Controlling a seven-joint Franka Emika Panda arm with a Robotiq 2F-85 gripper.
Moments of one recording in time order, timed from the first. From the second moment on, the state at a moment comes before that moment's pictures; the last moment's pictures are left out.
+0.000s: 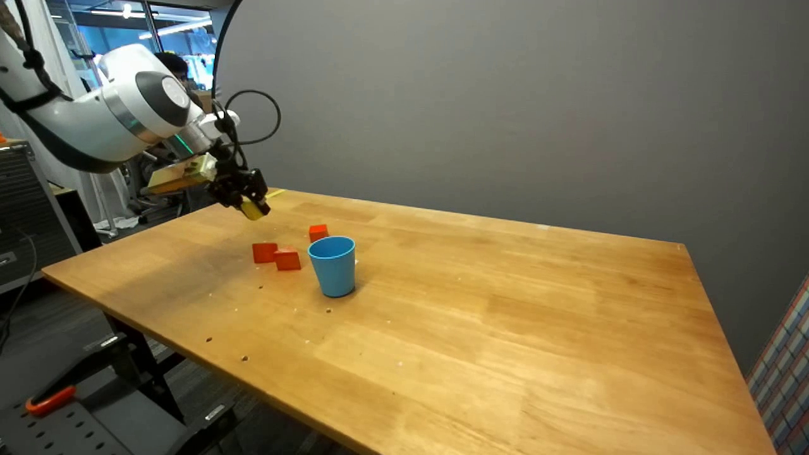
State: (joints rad) arm 1.18 0.48 -0.68 -2.32 -0.27 3.00 0.51
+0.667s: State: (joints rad) arm 1.57 0.46 -1.22 -2.54 -0.08 3.02 0.71
